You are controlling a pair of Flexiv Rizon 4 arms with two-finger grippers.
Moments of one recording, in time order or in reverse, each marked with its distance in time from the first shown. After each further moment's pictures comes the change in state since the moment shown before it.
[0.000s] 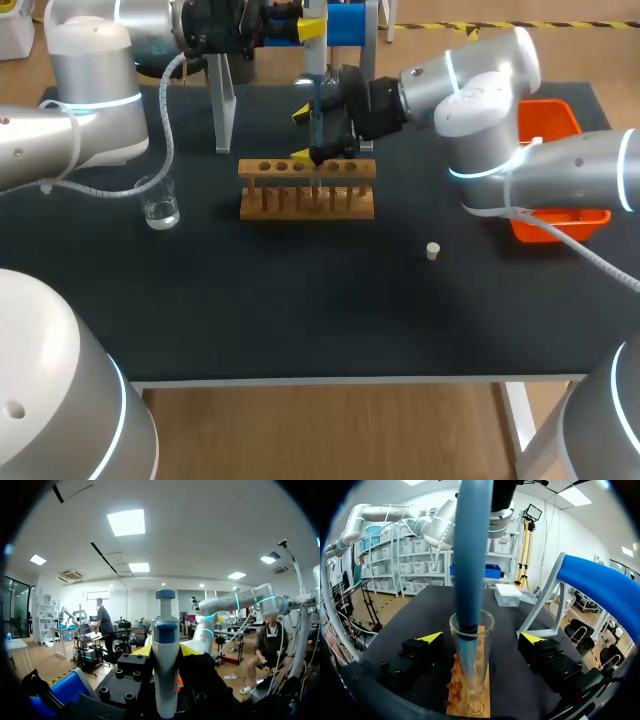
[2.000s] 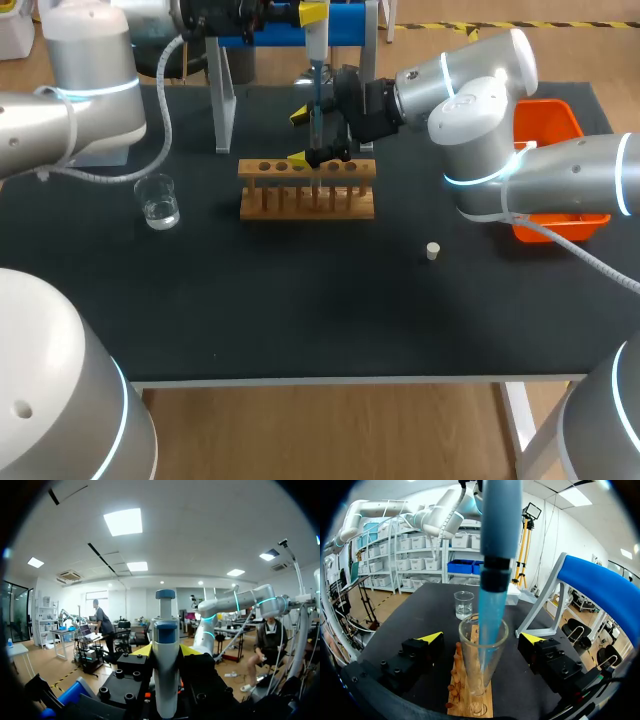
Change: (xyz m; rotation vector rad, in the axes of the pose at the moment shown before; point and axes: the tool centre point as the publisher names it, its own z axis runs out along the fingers) left arm 0.001 -0.025 0.006 -0.023 0.009 0.022; right arm 0.004 0.001 0.004 0.023 -0.026 -0.016
